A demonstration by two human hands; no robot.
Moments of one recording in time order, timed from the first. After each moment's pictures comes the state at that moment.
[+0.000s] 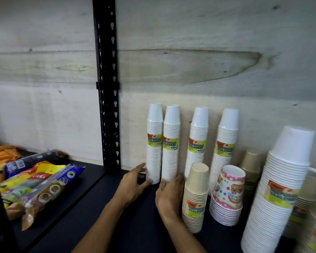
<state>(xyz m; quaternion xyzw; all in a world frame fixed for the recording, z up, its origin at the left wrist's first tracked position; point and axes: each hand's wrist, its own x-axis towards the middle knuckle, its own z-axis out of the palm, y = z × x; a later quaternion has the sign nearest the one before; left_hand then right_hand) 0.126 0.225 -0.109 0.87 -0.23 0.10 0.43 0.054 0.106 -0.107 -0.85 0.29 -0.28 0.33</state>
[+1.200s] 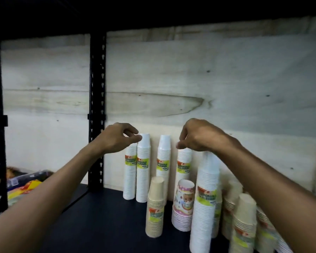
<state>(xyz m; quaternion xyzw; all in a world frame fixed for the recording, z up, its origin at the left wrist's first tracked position) -0.004 0.209 0.141 0.88 -0.26 0.20 0.36 -0.118 -0.011 0.186 -0.98 0.07 -0.19 0.06</state>
